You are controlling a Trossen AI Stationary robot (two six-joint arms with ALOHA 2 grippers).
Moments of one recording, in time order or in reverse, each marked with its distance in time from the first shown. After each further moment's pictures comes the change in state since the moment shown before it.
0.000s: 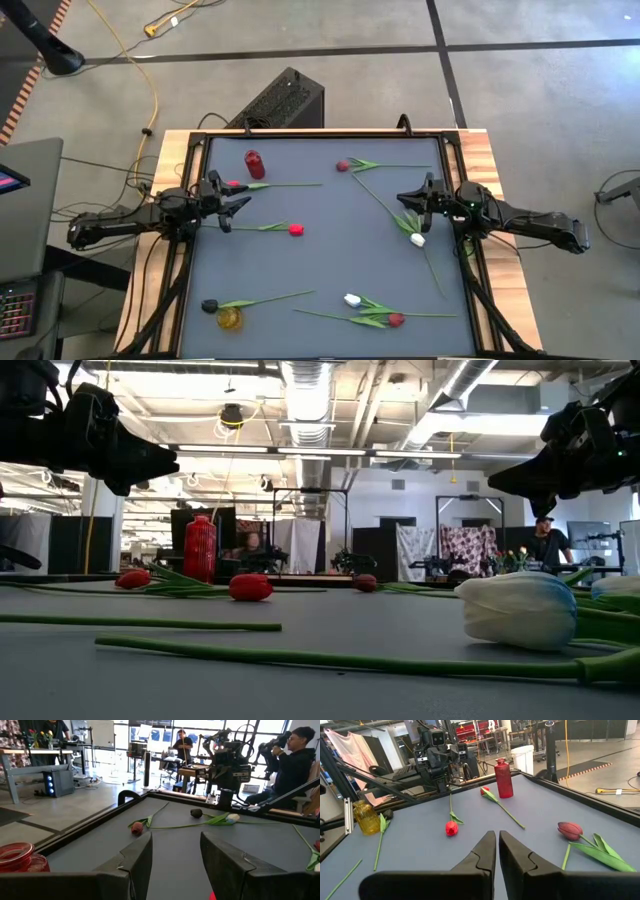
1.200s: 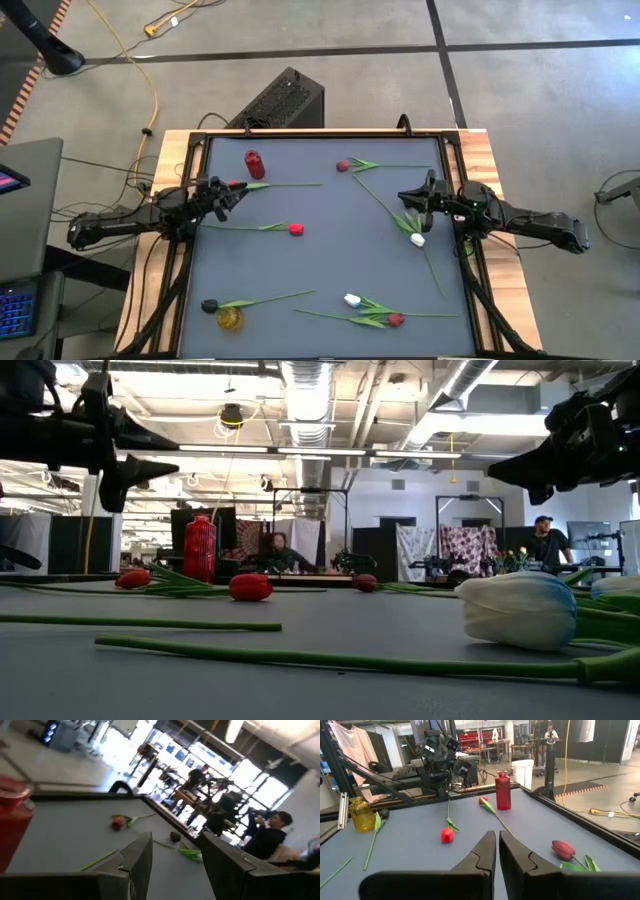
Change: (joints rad) left arm 0.000 0.001 0.000 0.056 -0.061 -0.504; right arm 0.000 0.001 0.016 0.063 -0.002 -0.105
